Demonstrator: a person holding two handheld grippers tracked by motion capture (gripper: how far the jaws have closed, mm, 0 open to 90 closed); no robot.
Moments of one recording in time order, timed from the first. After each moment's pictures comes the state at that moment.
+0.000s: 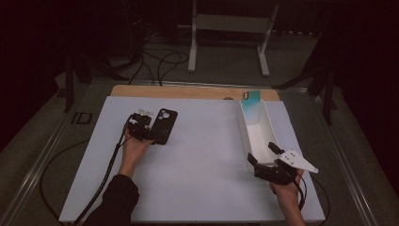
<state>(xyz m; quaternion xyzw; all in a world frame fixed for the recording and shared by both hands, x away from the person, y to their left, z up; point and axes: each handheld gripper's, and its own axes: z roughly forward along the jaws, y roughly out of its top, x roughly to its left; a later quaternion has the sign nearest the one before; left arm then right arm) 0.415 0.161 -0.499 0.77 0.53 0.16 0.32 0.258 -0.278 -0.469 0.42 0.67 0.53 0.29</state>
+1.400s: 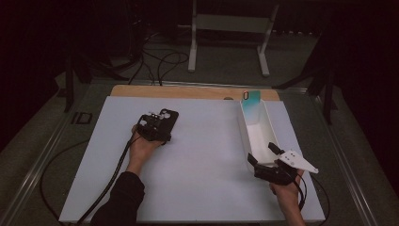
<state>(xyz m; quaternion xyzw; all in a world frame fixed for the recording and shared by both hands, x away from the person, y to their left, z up) 0.428 0.138 -0.520 0.79 0.54 0.15 0.23 0.257 -0.279 -0.470 0.42 0.67 0.53 0.29</state>
